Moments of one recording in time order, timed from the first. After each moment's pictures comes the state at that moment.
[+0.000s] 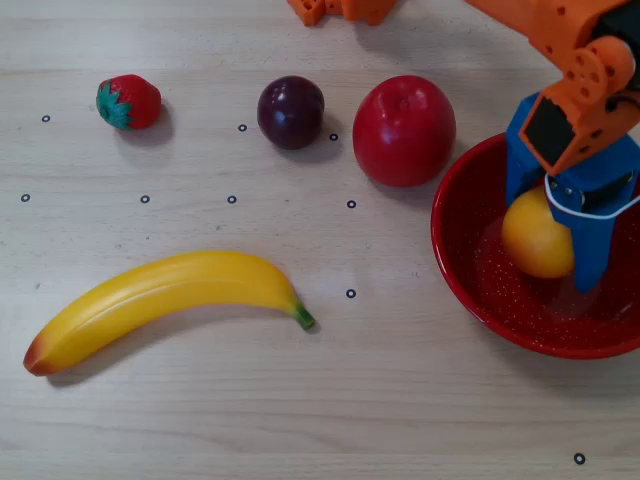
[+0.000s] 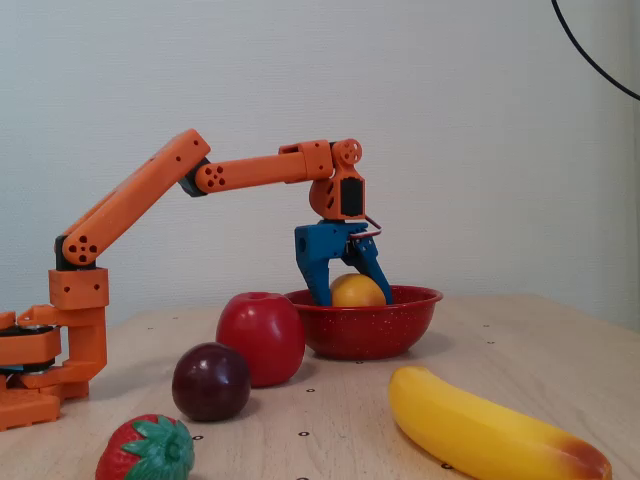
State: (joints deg) arm 27.9 37.4 26.7 99.9 7.4
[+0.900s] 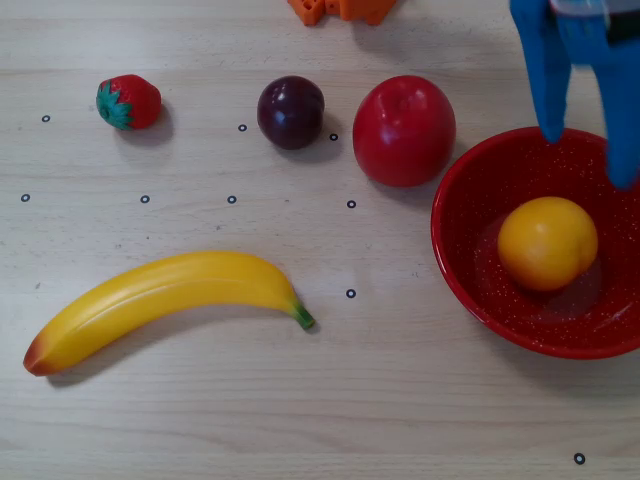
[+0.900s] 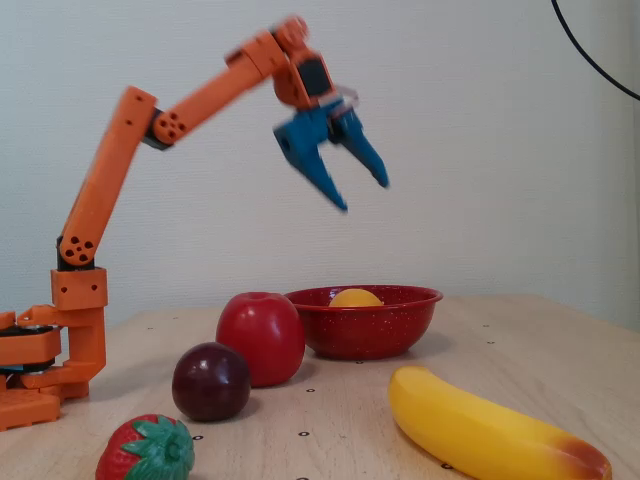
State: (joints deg) arm 22.4 66.1 23.8 103.3 6.7
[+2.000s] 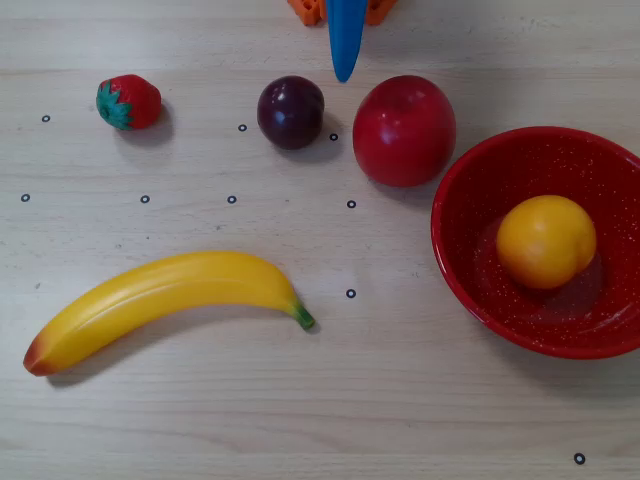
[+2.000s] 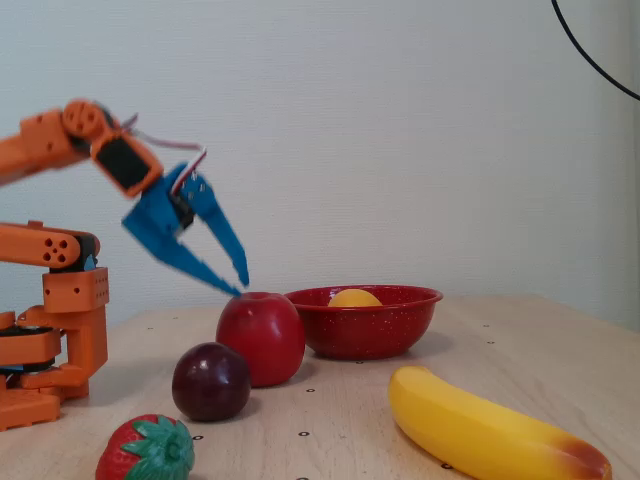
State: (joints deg) arm 0.8 167.9 150.7 64.3 13.9
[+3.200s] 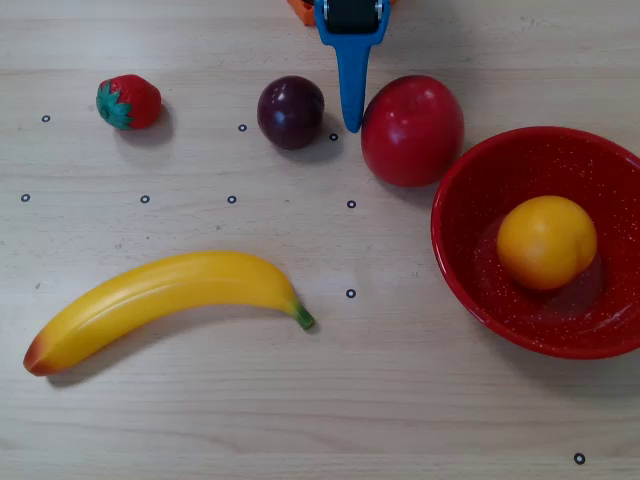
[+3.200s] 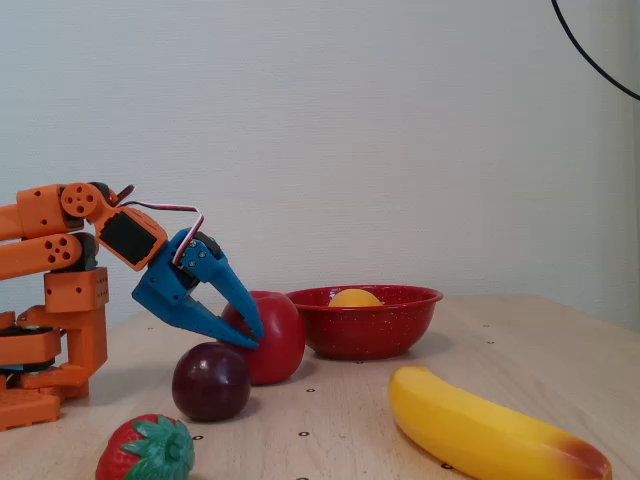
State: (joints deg) arm 2.9 184.2 178.2 50.4 1.1
